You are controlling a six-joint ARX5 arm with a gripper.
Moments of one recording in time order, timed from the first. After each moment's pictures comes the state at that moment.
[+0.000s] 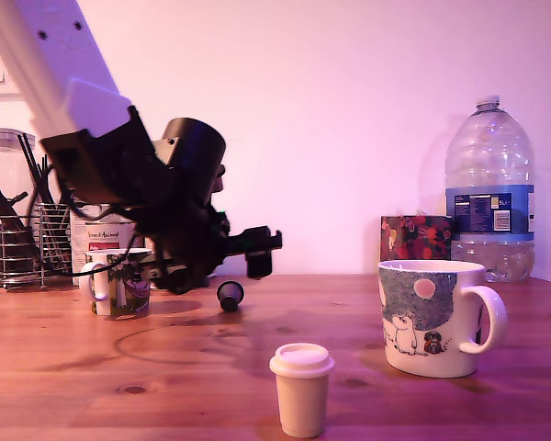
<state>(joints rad) -0.55 2.16 1.22 0.48 -0.25 -0.33</state>
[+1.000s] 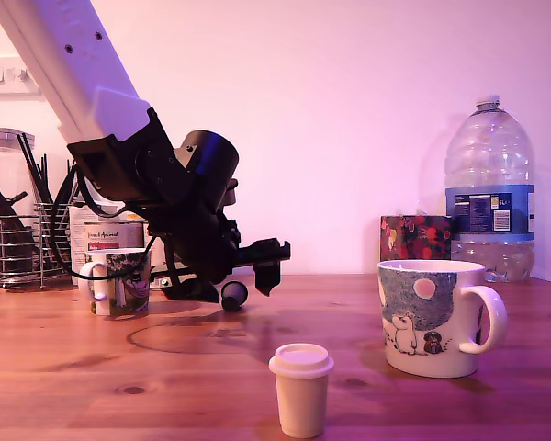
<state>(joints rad) -0.53 2.20 1.31 0.31 -0.18 -0.35</state>
